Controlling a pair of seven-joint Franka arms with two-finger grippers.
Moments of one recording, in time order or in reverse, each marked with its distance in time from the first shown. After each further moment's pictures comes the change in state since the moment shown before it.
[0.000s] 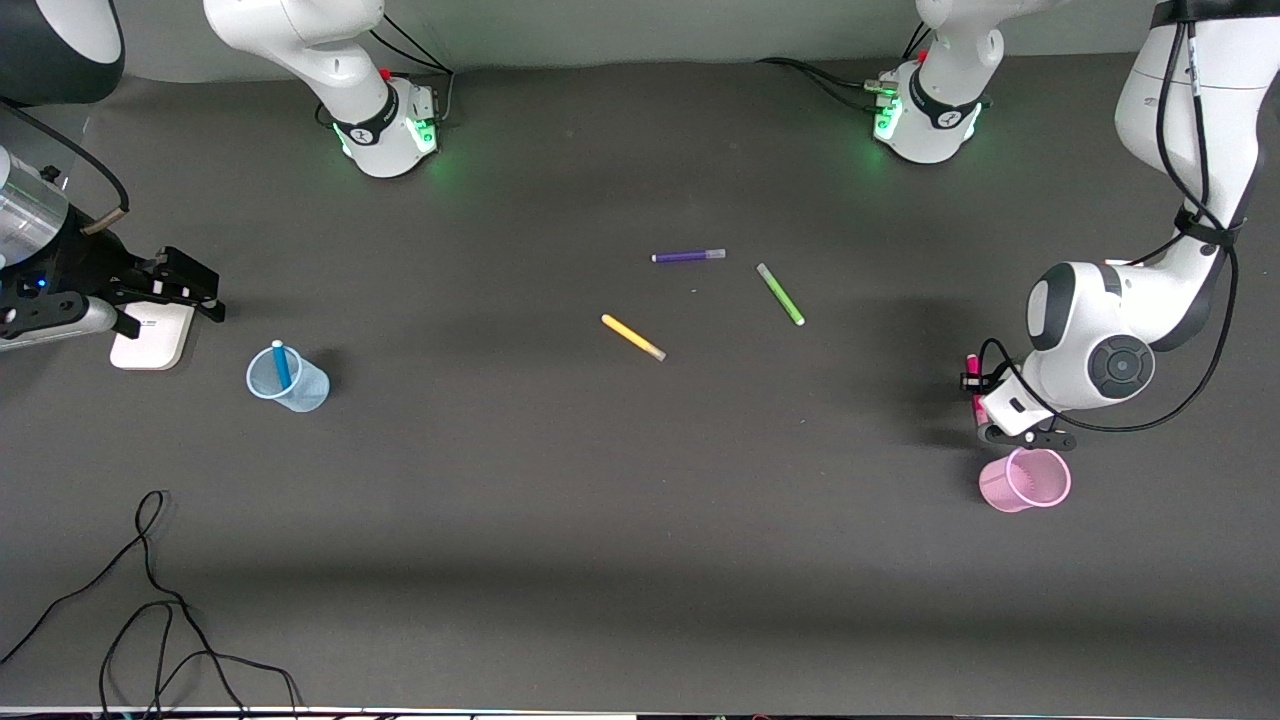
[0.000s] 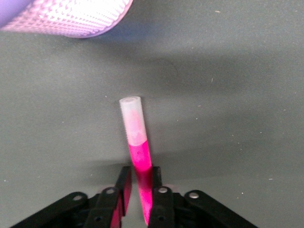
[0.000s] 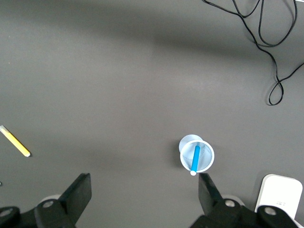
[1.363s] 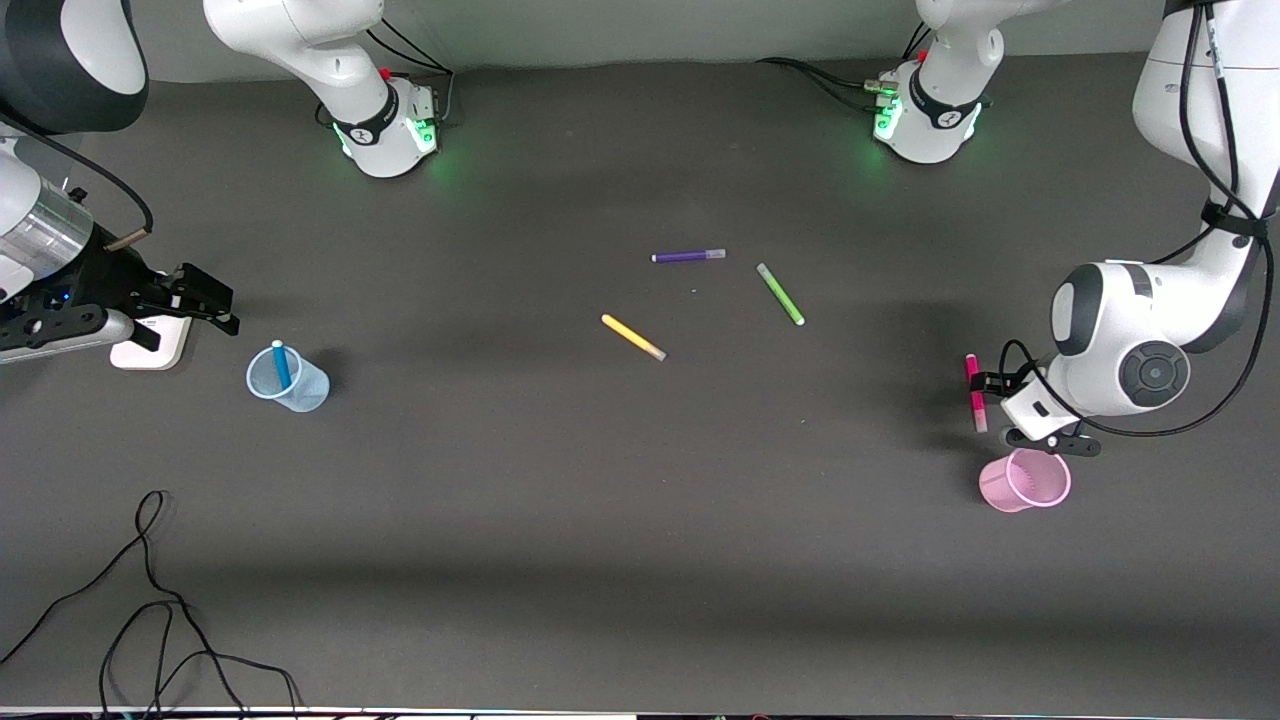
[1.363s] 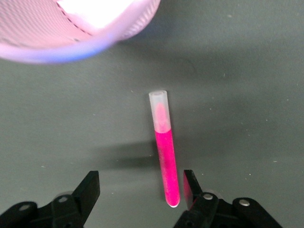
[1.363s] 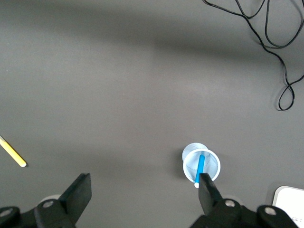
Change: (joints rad) left arm 0.010 -0.021 0.005 0.048 0.001 -0.102 0.045; right arm 0.065 -0.041 -0.085 -0.144 0.030 0.150 -0.019
